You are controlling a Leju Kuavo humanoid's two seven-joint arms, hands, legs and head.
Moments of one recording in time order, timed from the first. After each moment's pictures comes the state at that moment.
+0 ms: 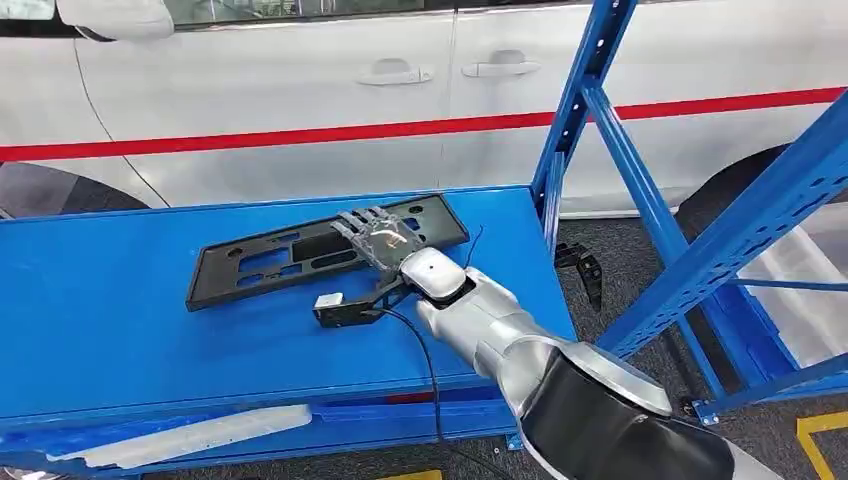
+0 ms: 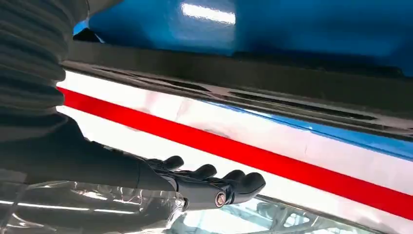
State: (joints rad) left arm -0.09 -0.16 -0.02 -0.19 0.10 0.14 -0.38; right arm -1.04 0.32 1.01 -0.25 0.95 -0.31 -0.07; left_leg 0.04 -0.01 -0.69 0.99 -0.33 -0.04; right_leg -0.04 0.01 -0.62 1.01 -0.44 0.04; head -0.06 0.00
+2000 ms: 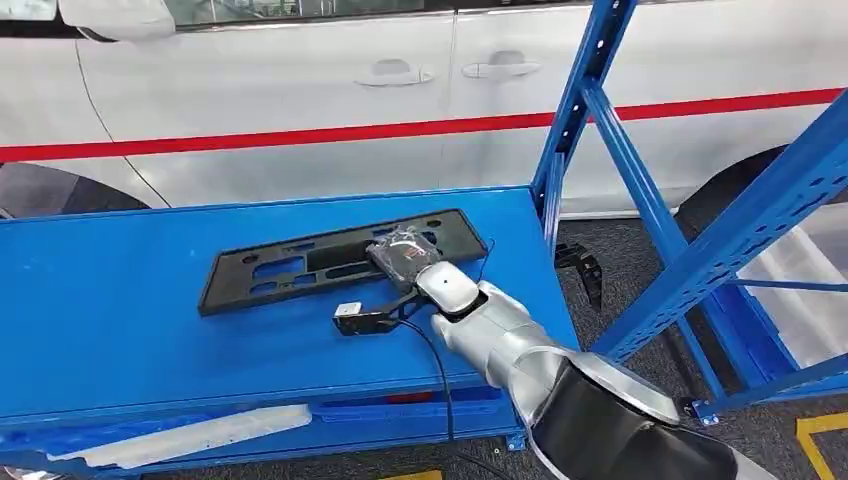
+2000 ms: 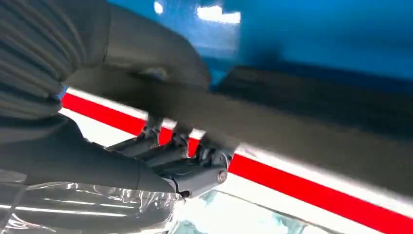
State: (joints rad) left arm -0.08 -0.16 -0.02 -0.19 0.11 0.14 -0.37; right arm -0.99 0.28 1.01 -0.25 1.01 -0.32 -0.03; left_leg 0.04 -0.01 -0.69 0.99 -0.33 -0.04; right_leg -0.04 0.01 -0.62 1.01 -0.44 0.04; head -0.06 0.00
